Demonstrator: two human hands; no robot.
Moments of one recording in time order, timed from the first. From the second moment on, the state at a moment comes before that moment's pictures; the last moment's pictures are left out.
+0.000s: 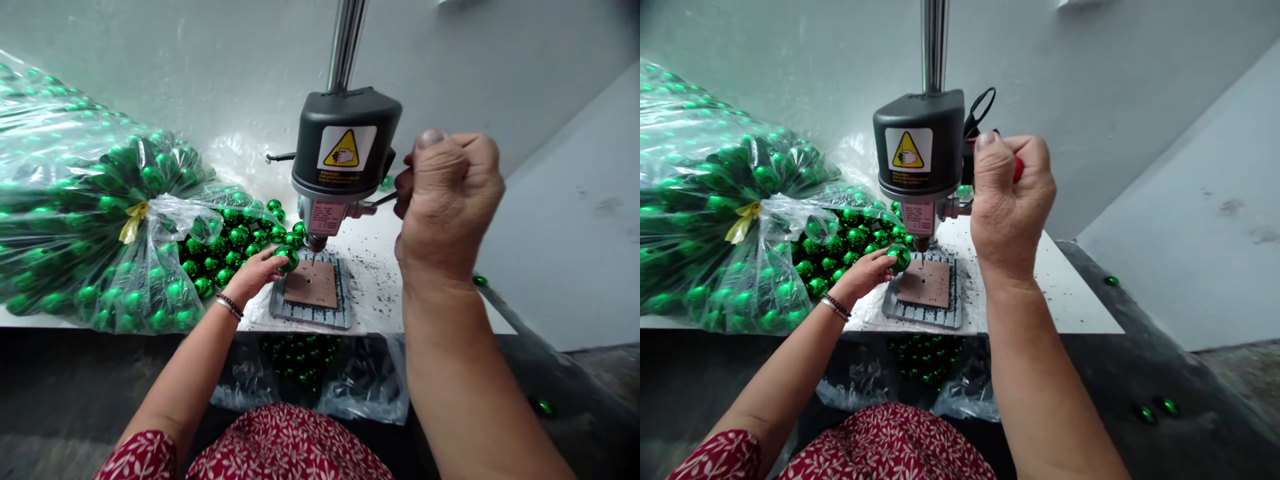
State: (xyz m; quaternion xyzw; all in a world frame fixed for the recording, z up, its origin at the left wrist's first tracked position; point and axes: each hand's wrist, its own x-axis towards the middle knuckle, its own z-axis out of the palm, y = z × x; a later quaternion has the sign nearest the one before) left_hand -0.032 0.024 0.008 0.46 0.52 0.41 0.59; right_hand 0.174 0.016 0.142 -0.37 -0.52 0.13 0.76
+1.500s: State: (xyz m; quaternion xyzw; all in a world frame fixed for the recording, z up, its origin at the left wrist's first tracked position) left_hand -0.002 0.015 0.016 0.60 0.56 0.25 0.53; right_hand 0.174 -0.001 0.143 -0.36 -0.55 0.14 0.74
